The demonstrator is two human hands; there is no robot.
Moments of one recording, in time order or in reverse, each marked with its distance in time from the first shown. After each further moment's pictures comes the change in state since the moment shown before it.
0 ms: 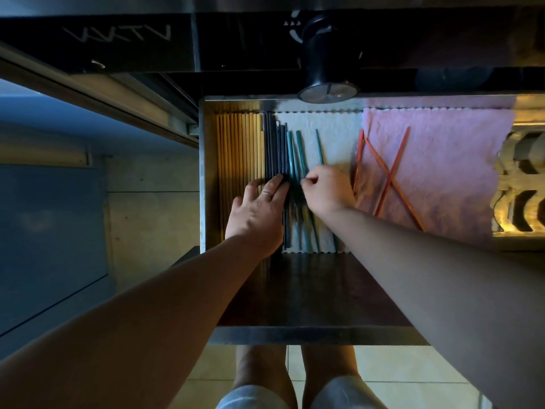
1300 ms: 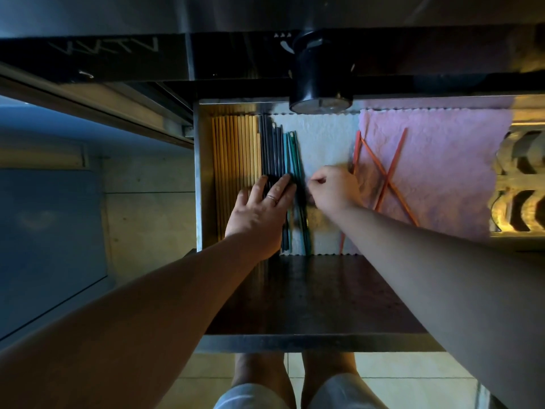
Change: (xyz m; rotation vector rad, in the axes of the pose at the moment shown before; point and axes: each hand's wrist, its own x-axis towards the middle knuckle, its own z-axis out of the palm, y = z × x) left_hand 0.007 0.003 -0.002 0.204 -0.084 0.110; right_hand 0.005 0.009 -0.013 0.008 -0.008 0.041
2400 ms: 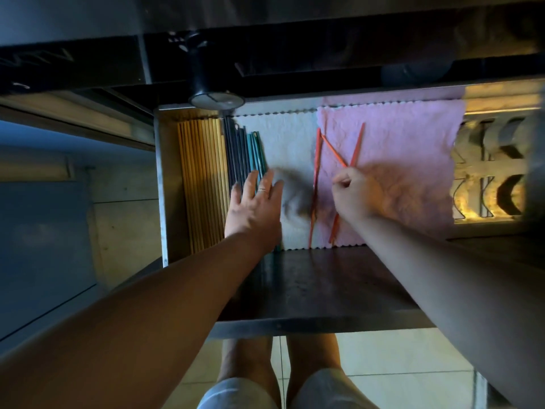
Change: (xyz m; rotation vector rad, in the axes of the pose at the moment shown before) left_hand 0.013 0.063 -0.011 -0.011 0.086 -0.091; right_hand -0.009 0.085 -0.051 0.141 0.170 0.087
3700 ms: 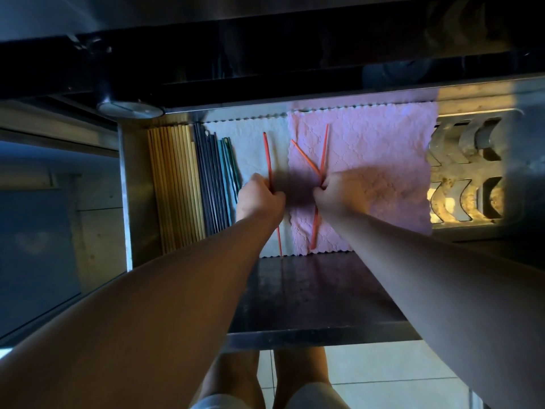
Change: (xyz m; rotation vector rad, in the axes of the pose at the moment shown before) left_hand 0.056 0.055 0.000 -0.742 0.049 -0.484; right_hand 0.022 0.022 -0.013 -0.189 -0.094 -0.044
